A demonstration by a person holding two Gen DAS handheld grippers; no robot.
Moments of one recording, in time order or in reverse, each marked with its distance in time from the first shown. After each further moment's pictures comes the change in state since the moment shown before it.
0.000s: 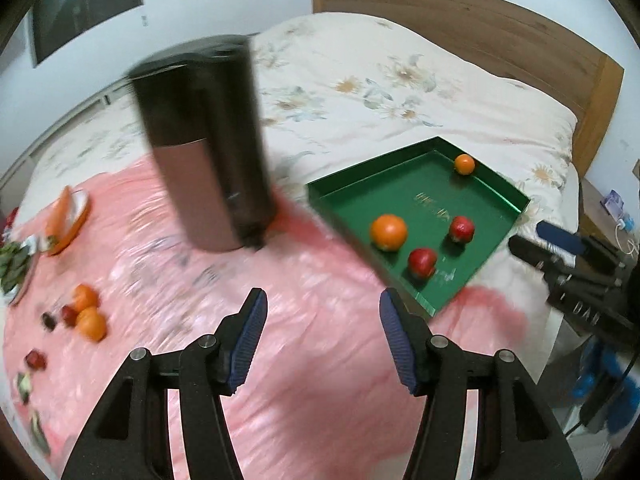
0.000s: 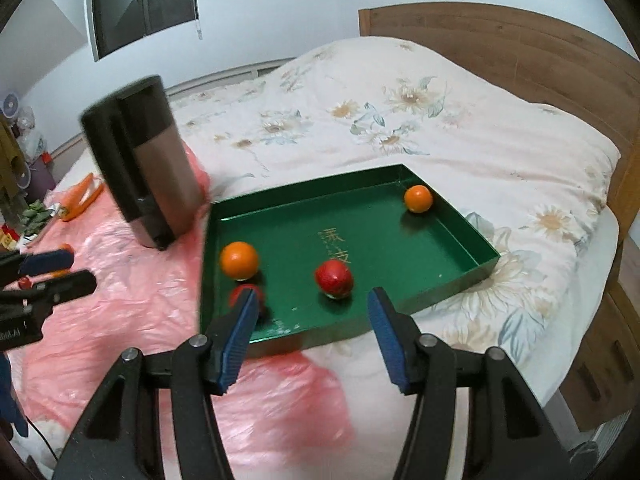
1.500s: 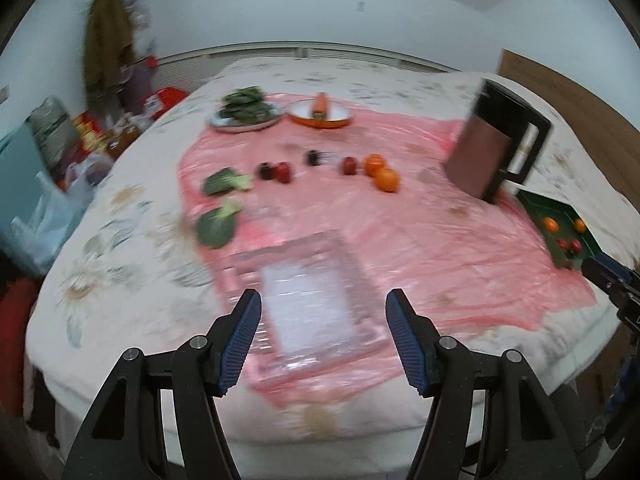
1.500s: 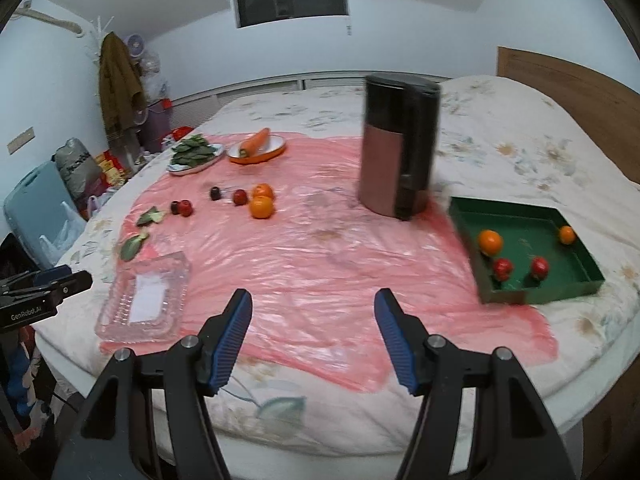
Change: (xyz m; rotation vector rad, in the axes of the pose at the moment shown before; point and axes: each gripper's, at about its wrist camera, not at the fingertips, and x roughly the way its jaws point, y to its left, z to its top) left arm -0.198 0.211 -0.249 -0.515 -0.073 0.338; right arm -0.112 0.236 -0.073 -0.283 -0.003 0.330
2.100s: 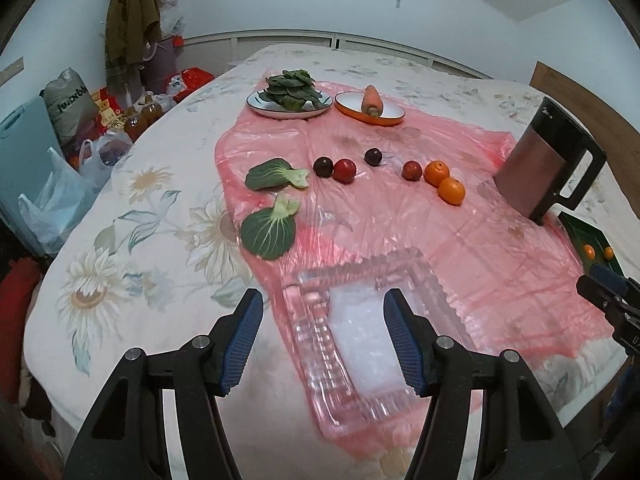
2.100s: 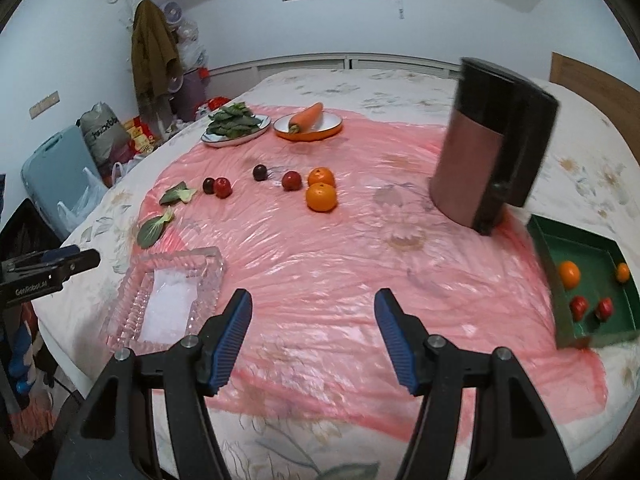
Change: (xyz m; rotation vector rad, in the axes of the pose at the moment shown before) left arm 0.054 0.065 0.022 -0.061 0.032 0.030; right arm 0.084 0.060 0.022 -0.109 0.084 0.101
